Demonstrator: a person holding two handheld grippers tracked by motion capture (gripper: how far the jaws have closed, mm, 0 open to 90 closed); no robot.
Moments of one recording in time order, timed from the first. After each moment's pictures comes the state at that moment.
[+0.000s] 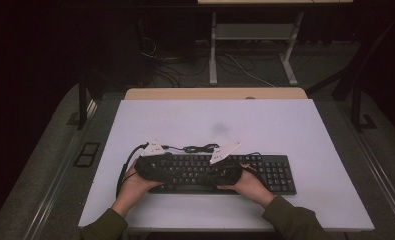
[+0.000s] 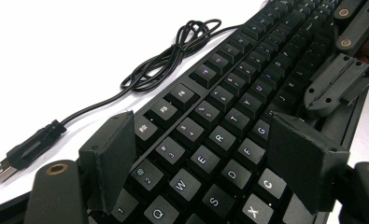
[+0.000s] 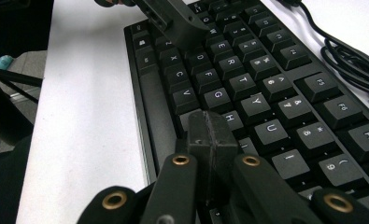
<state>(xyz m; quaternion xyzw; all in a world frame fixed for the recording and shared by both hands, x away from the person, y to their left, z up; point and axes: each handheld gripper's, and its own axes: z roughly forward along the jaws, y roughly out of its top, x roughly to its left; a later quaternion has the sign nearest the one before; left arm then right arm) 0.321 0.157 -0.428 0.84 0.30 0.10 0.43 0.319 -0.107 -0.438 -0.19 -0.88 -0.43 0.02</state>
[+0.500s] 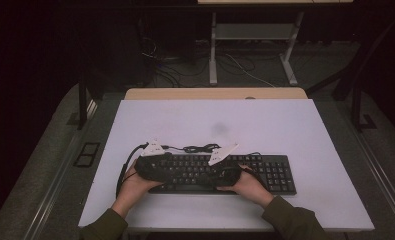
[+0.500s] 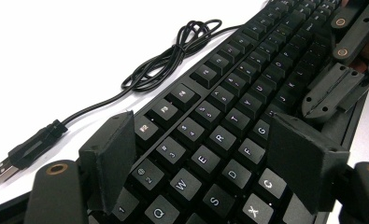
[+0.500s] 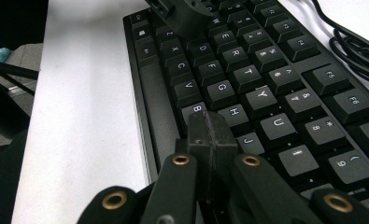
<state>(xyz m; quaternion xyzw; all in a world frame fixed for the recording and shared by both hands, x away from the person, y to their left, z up) 0.321 0.157 -0.427 0.84 0.30 0.10 0.43 0.318 -0.104 -0.441 -0.19 -0.89 -0.42 0.02</state>
